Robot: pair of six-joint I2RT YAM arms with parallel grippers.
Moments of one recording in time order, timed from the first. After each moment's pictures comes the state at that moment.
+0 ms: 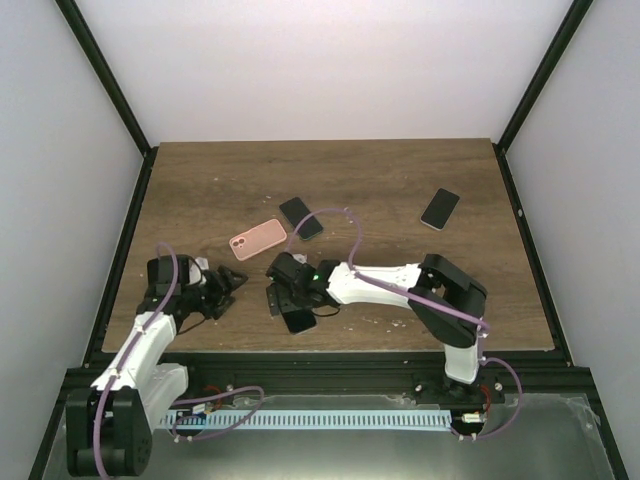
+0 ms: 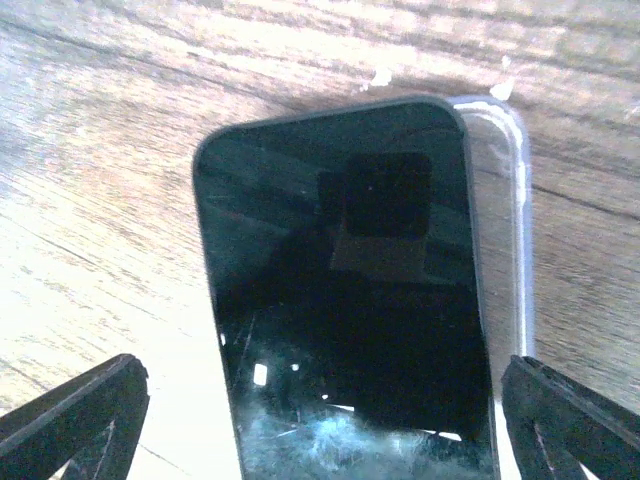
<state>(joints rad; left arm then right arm) 0.01 0.90 0.35 -0.39 0.61 -0.89 1.12 1.89 1.24 -0.47 0.07 0.82</state>
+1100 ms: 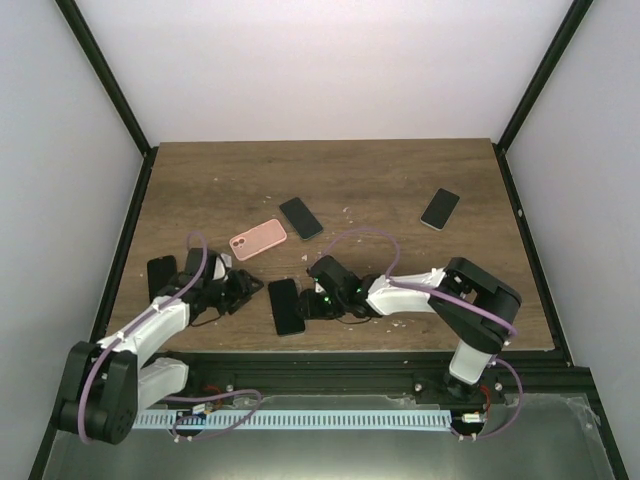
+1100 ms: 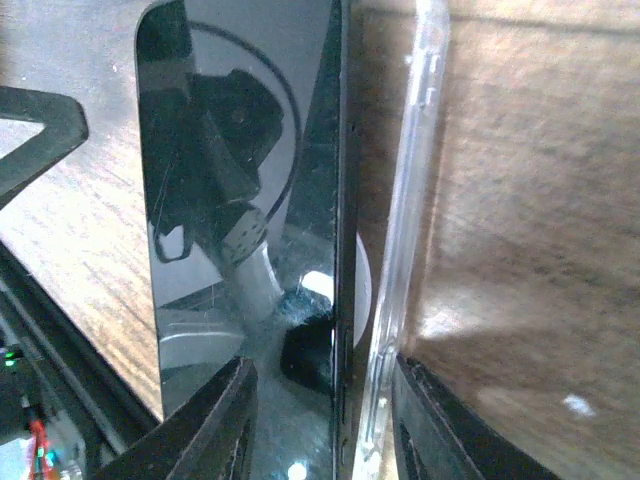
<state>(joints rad) -0.23 1.08 0.37 -0.23 0.48 -0.88 0.99 1.71 0.80 0.03 -0.26 0.88</state>
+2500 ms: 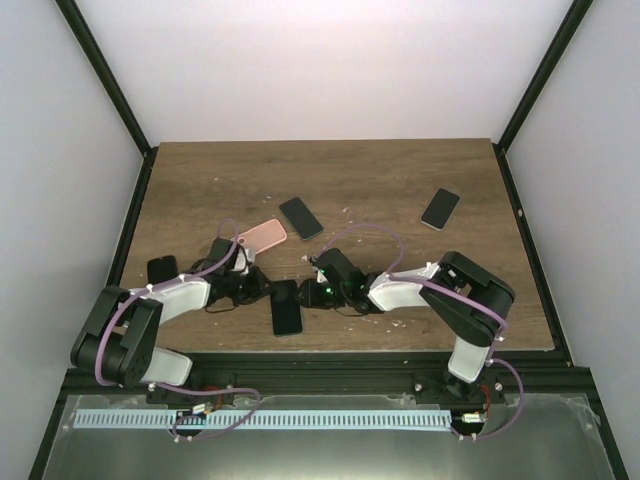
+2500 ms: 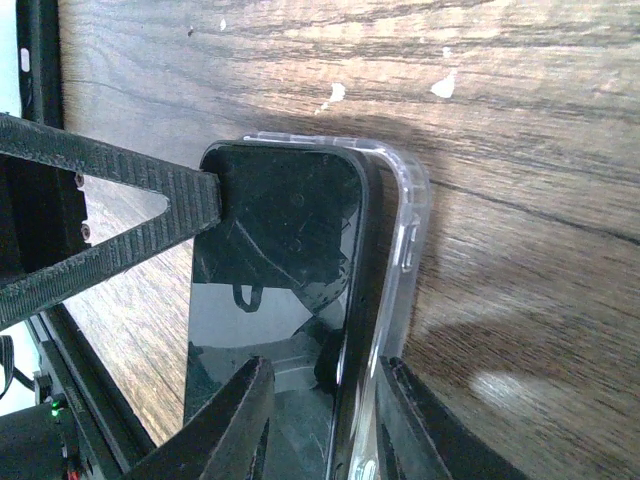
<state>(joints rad) -0.34 1.40 0.49 -0.11 0.52 -0.75 0.92 1.76 0.77 0.24 -0.30 0.90</state>
